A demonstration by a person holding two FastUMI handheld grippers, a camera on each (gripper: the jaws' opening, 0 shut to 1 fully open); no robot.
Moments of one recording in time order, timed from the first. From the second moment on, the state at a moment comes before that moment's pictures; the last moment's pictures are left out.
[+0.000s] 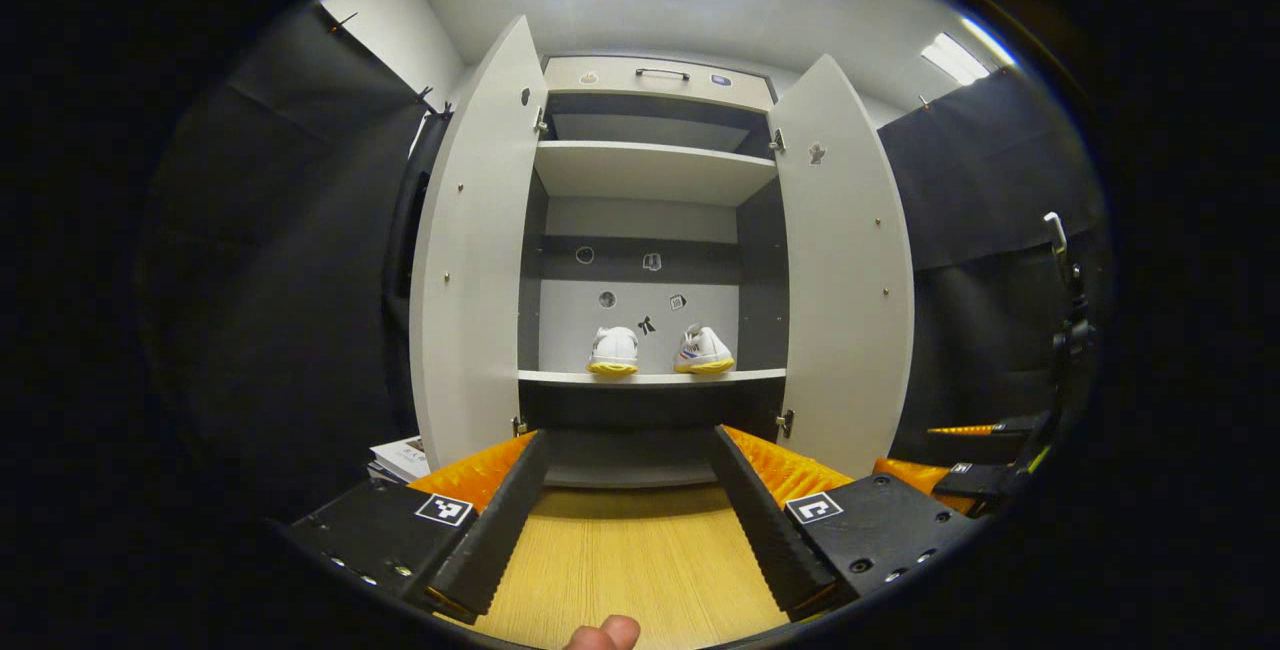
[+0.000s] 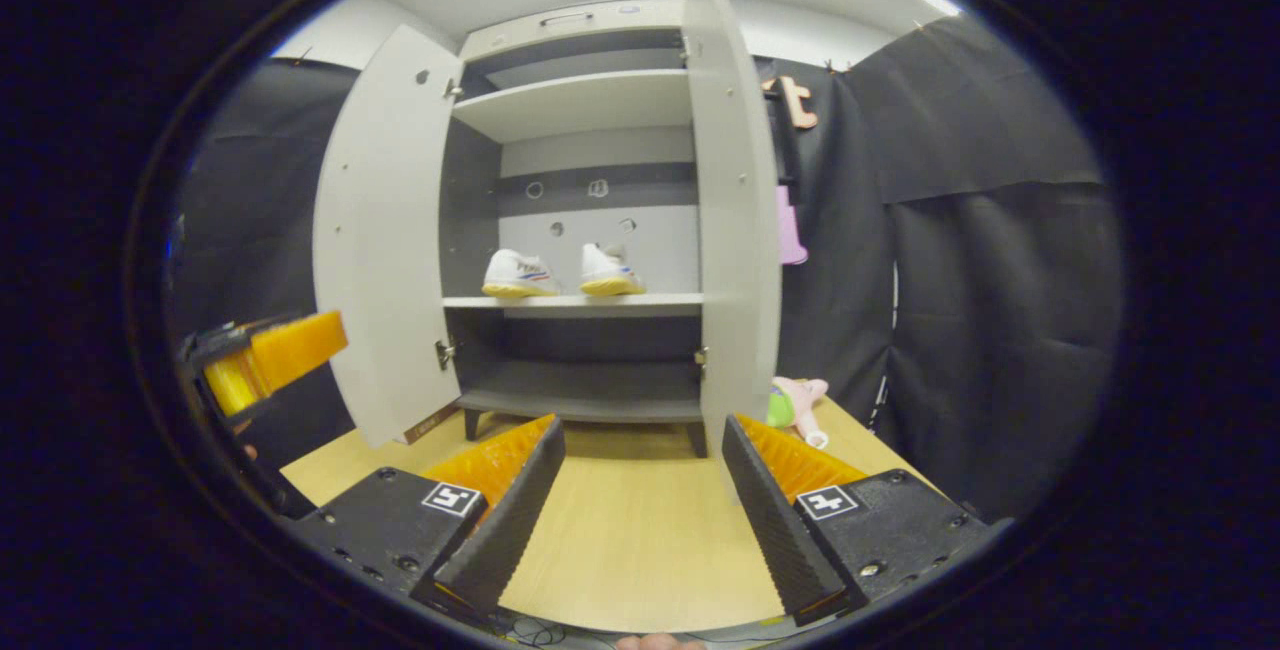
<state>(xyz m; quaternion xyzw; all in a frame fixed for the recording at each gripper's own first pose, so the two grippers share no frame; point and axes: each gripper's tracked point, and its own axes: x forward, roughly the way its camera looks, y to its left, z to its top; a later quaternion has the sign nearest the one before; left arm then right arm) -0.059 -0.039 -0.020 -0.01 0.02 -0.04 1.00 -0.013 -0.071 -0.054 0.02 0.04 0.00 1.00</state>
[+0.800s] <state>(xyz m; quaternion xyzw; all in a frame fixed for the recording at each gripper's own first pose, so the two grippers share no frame) -0.066 -0.018 -0.049 -0.03 0.07 -0.02 1.00 0.097 -0.260 0.112 0.03 -0.05 -0.12 0.99</state>
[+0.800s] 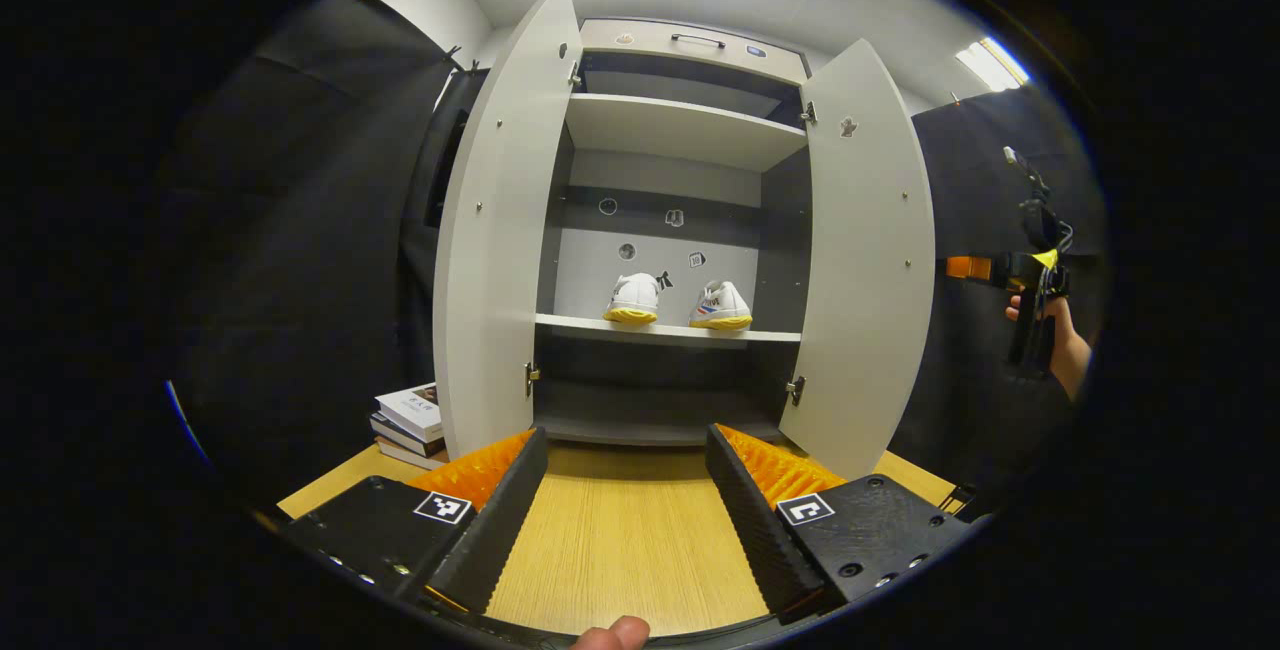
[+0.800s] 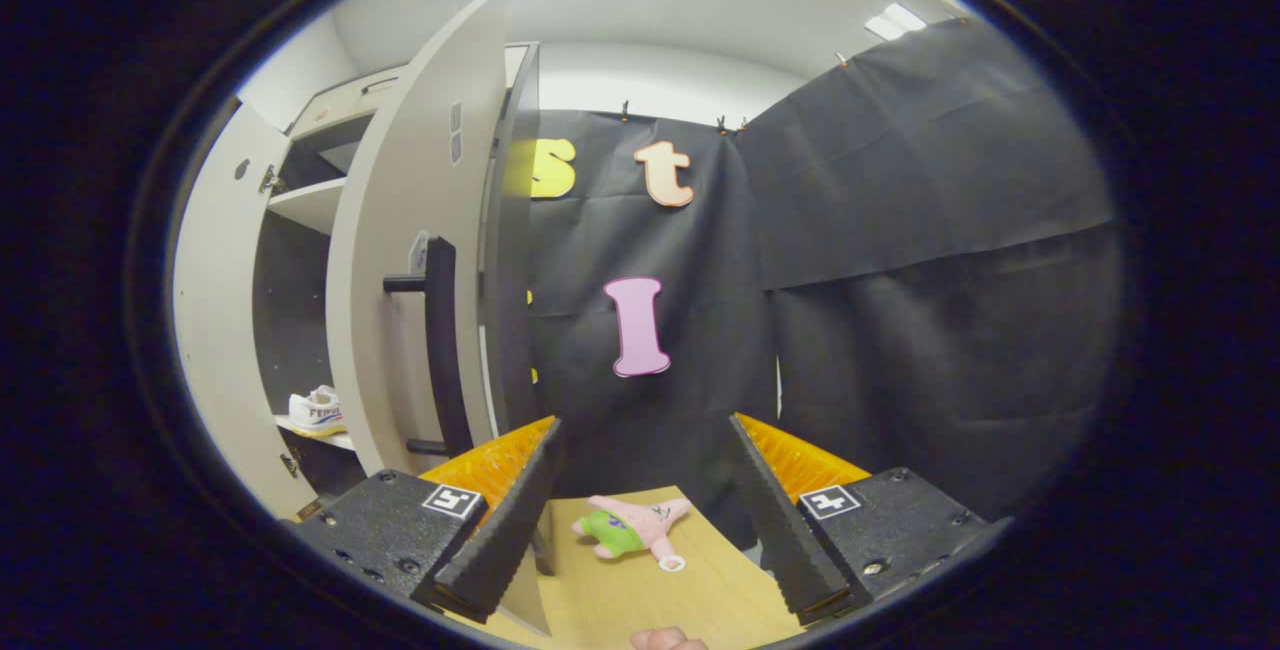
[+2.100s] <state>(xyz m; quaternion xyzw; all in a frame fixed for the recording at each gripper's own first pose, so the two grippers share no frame) -0.061 0.008 -0.065 -0.03 0.09 0.00 1.00 0.164 -0.059 0.138 0.04 -0.07 0.03 1.00</state>
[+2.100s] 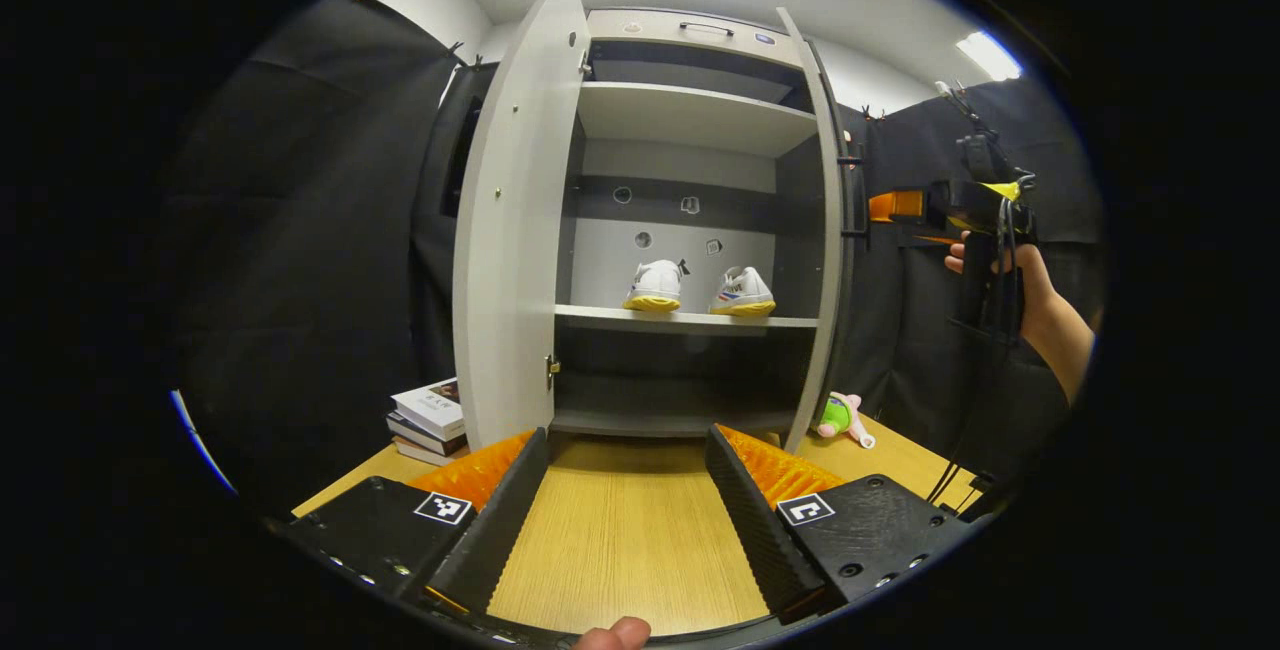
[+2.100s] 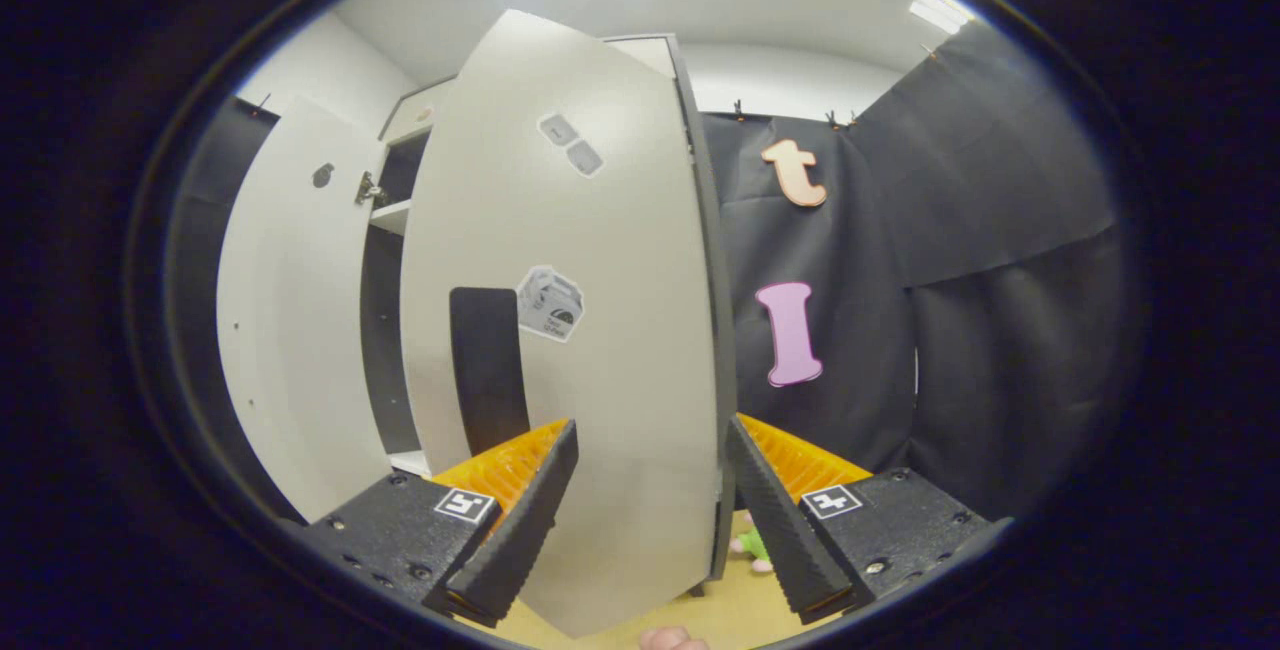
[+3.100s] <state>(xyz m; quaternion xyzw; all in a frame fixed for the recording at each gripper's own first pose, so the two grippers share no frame) -0.006 0.256 0.007 0.07 0.02 0.21 0.97 0.028 -0.035 -0.003 0.00 0.00 0.04 1.00</state>
